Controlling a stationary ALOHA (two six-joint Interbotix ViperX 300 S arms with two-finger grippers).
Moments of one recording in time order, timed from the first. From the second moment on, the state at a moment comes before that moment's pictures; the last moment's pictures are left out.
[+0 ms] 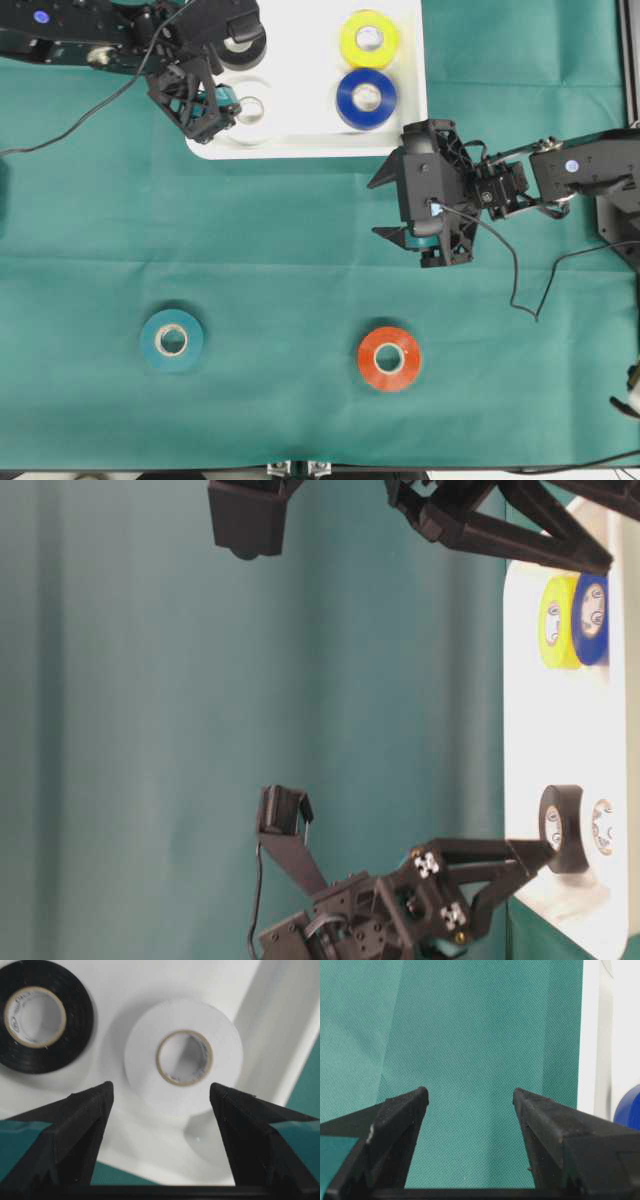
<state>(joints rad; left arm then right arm) 0.30 -0.02 0.62 -0.02 0.43 -0.12 0.07 -0.12 0.85 -0.43 0.06 0.49</state>
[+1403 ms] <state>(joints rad) -0.10 -0.09 0.73 -0.02 0.36 -0.12 0.07 -0.12 0.85 -0.43 0.06 0.49</state>
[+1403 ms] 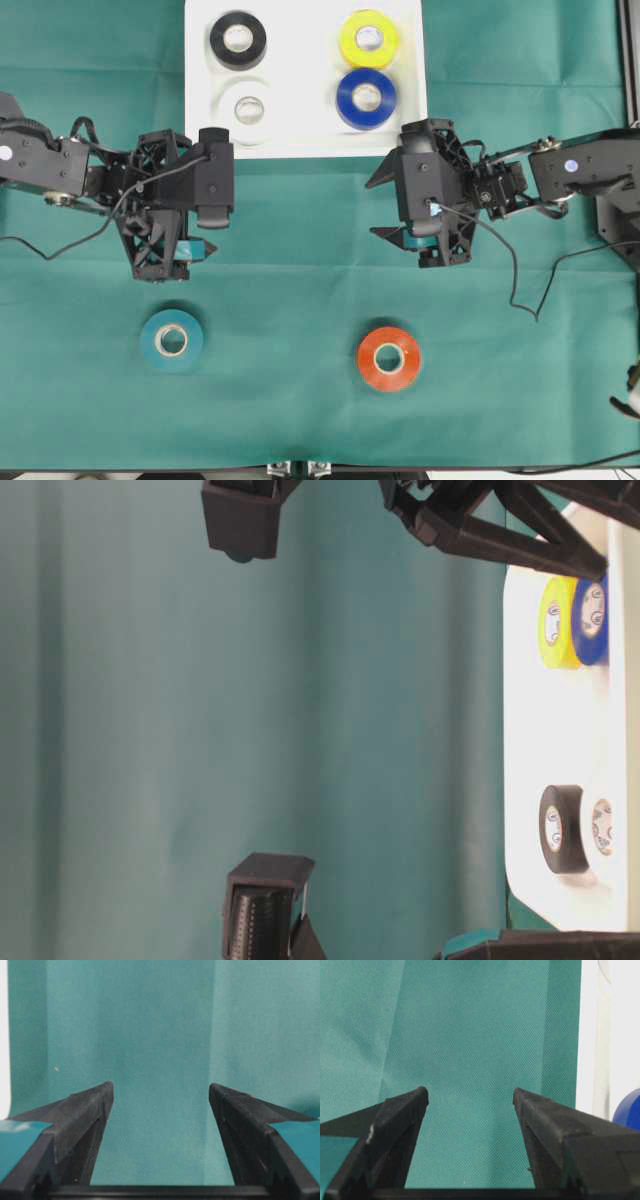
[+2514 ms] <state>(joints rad) -0.10 -0.09 0.75 -0.02 0.30 -0.12 0.27 -0.12 0.83 -0.43 0.12 0.71</state>
